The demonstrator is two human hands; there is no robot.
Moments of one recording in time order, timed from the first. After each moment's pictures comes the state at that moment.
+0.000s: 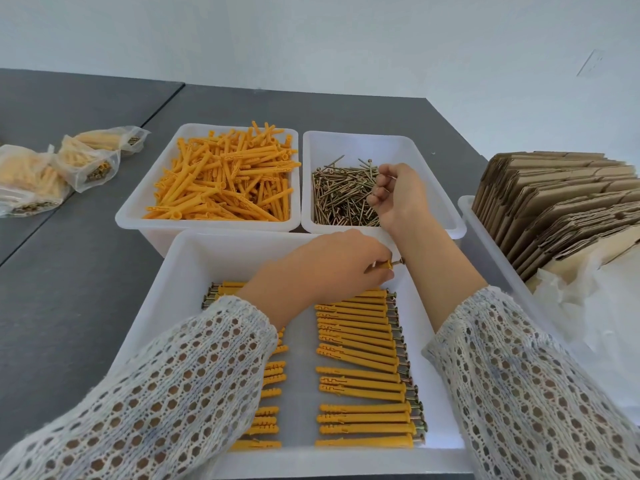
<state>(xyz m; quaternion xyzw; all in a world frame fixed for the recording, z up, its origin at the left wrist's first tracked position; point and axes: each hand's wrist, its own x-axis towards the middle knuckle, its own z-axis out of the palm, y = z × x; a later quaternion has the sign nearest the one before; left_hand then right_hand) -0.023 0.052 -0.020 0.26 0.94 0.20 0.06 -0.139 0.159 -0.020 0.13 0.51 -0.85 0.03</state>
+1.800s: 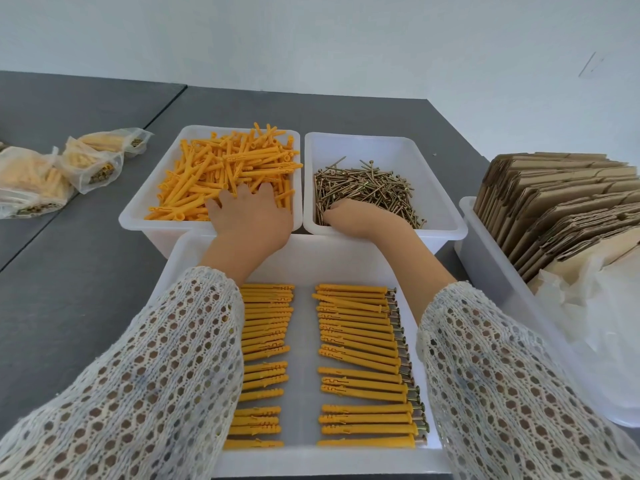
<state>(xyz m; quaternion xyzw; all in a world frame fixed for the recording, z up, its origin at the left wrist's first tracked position) -0.059 -0.029 -0.029 -0.18 0.98 0.07 -0.03 -0.137 0.120 -0.029 -0.14 0.96 -0.17 0.19</state>
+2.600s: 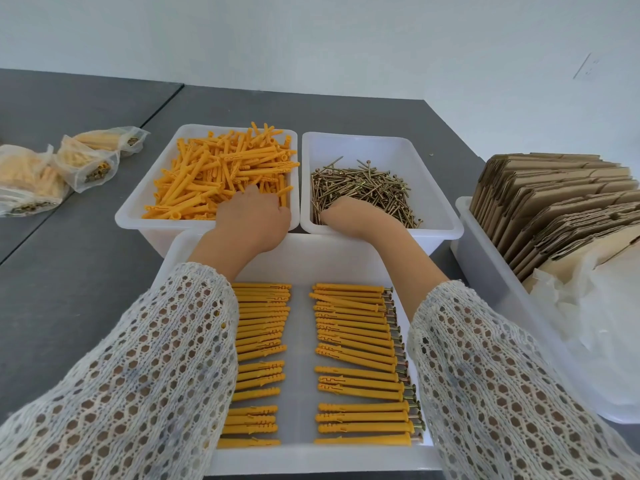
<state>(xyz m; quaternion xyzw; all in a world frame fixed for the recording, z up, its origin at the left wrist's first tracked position) -0.063 -0.034 -0.028 -0.10 0.99 0.09 -0.01 -0.132 0.118 -0.027 -0.11 0.96 -0.19 0.18</state>
